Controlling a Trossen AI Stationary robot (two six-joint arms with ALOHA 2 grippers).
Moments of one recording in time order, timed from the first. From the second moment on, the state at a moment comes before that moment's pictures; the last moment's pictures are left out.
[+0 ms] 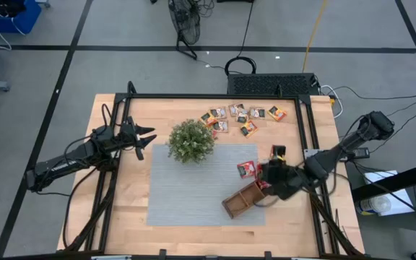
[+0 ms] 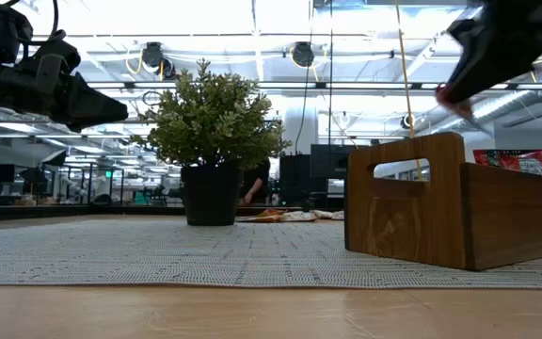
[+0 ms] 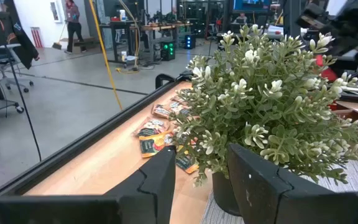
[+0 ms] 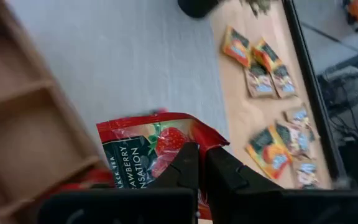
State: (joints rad) left arm 0.43 0.07 0.04 -0.05 0.08 0.00; right arm 0.58 1.17 0.82 -0.79 0.73 0.35
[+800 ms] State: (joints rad) left arm 0.43 0.07 0.04 -0.05 0.08 0.00; right arm 0.82 1.17 0.66 -0.68 0.81 0.60
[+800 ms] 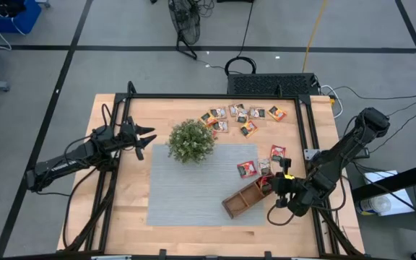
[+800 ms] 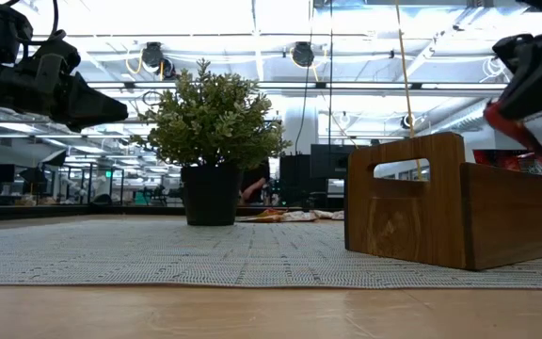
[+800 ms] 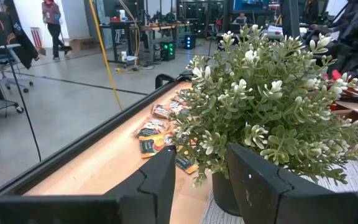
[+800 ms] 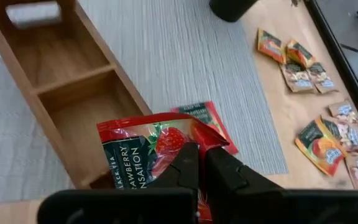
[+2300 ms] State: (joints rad) left arm 0.43 0.07 0.04 -0.05 0.08 0.00; right arm 0.86 1.28 0.60 -0.46 0.81 0.35
